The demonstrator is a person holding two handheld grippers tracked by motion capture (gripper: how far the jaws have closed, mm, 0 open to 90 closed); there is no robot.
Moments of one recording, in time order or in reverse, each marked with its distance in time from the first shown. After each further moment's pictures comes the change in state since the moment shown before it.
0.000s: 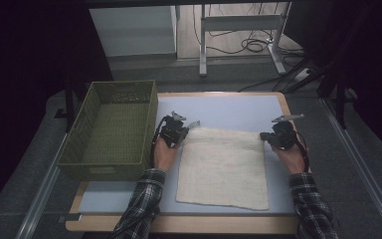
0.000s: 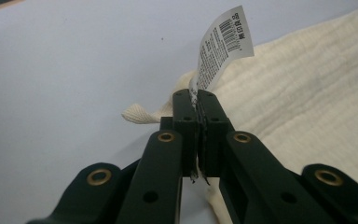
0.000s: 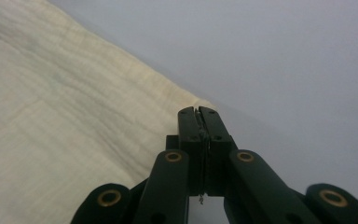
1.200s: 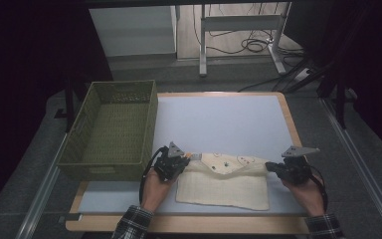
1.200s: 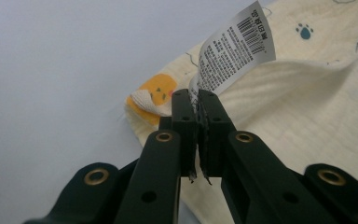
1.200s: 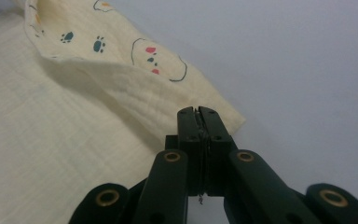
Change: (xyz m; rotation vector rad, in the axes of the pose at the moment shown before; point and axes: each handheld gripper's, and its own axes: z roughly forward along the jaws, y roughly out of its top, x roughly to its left) left arm -0.054 -0.074 -0.069 -0.009 -0.136 0.104; right arm 0.053 -0.073 -0.069 -0.015 0.099 -0.106
